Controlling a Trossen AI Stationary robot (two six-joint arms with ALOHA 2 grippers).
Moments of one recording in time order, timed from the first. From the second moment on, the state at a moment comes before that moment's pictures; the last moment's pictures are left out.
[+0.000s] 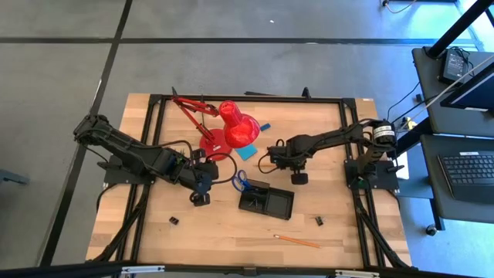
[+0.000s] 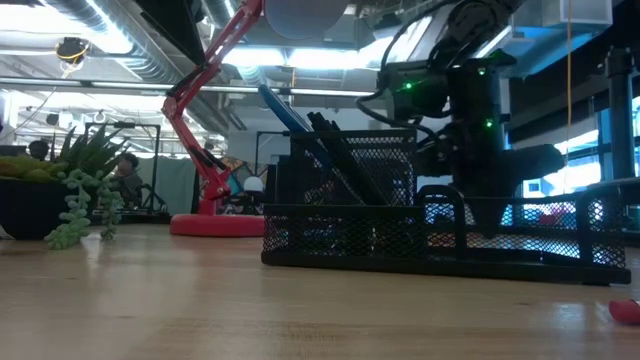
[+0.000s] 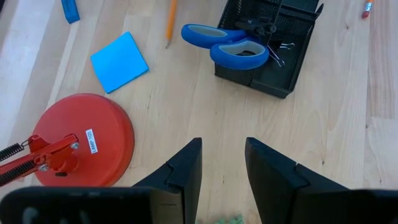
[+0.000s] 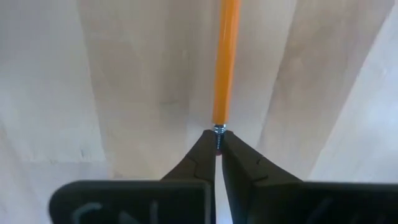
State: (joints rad) left arm -0.38 1.38 1.20 -0.92 -0.36 -0.48; right arm -0.06 1.79 1.05 -0.92 0.13 -0.11
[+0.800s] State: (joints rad) left arm -0.38 1.38 1.20 -0.92 -0.36 -0.48; right arm -0.06 1.49 1.05 -1.06 0.14 -0.05
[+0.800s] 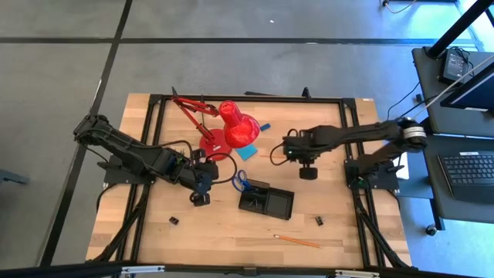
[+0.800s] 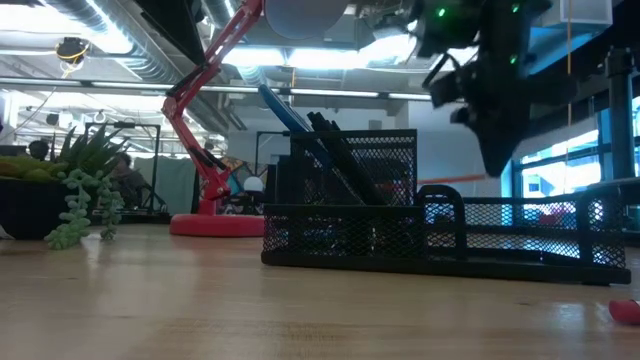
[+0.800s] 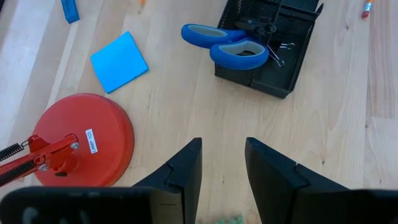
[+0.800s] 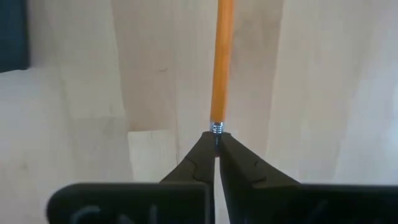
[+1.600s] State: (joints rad) left arm -0.38 1.38 1.20 -0.89 -0.41 -0.48; right arm -0.06 1.21 1.05 -1.10 0.14 0.07
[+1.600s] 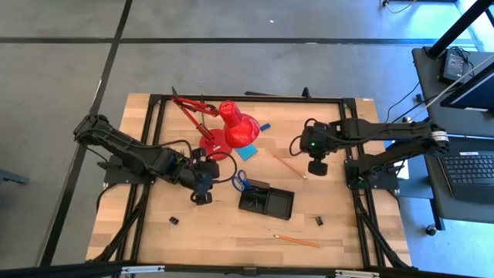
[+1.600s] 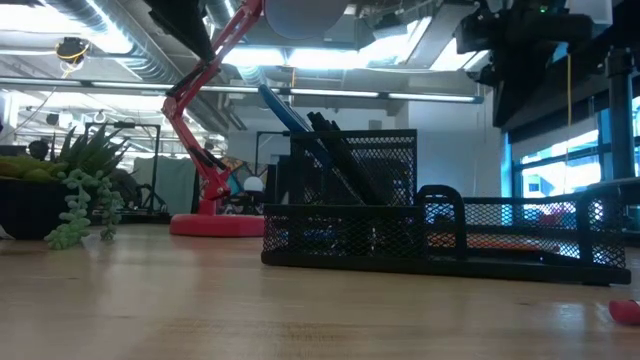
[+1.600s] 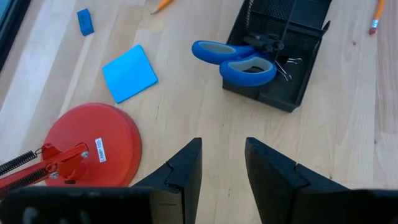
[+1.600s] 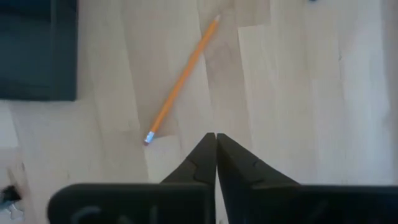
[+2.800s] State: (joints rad) left arm -0.38 1.40 1.20 -0.89 -0.41 -0.43; right arm 0.02 1.21 0.63 -0.57 0.06 0.44
